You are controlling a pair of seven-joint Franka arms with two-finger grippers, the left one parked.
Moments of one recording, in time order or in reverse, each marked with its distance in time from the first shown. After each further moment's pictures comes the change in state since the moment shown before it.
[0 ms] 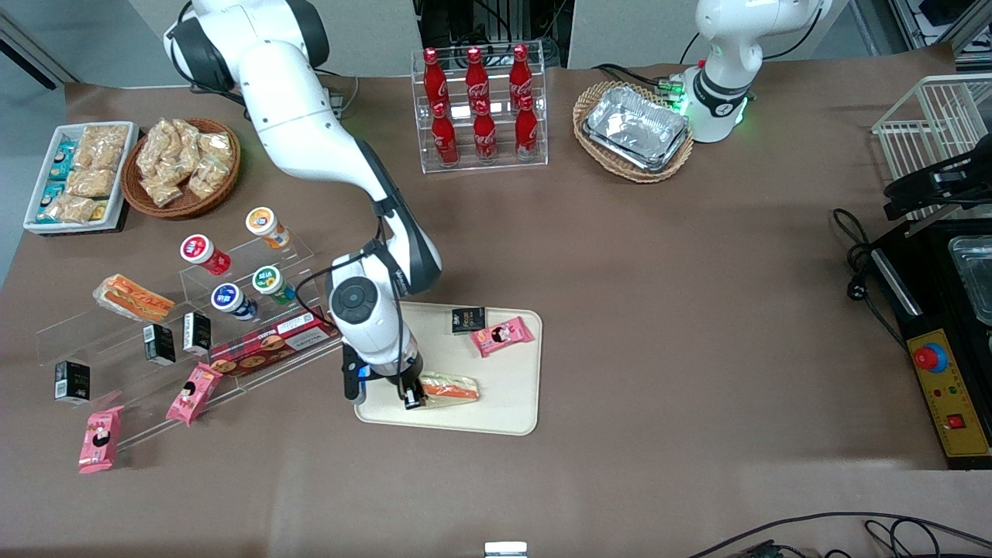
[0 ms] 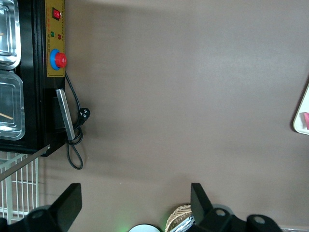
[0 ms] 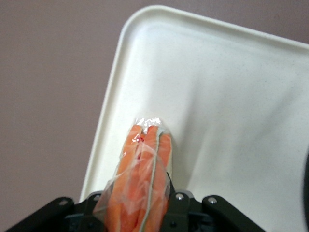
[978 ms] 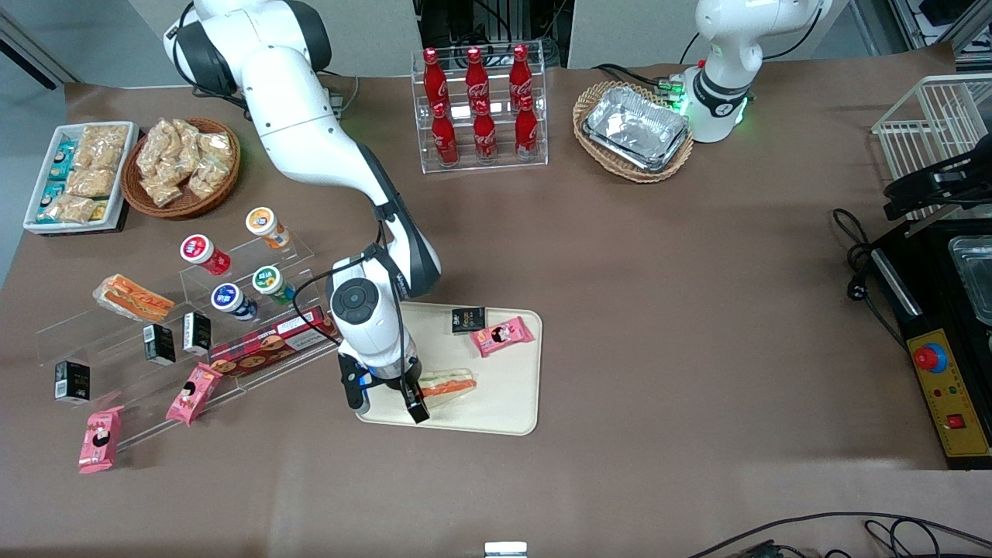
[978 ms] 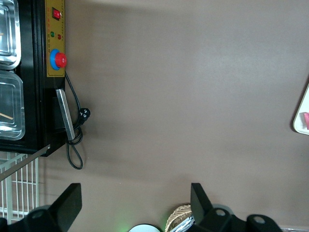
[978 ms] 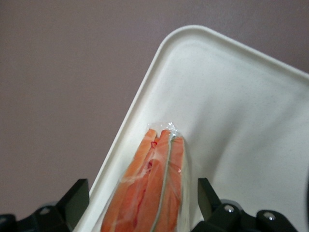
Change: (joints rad) arm -0.003 0.003 -0.013 0.015 -0.012 0.014 -0.169
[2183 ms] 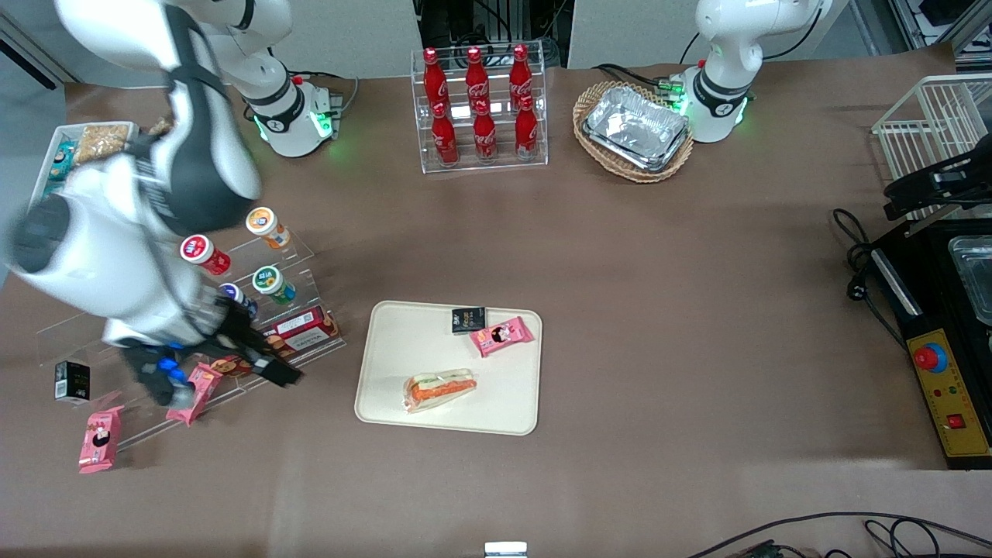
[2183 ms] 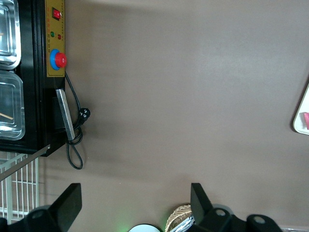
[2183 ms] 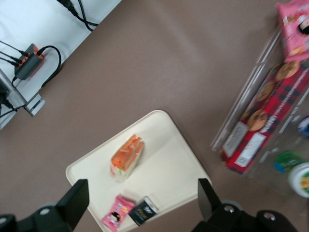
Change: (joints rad) arm -0.253 -0.463 -0.012 0.105 -0.019 -0.677 -0.707
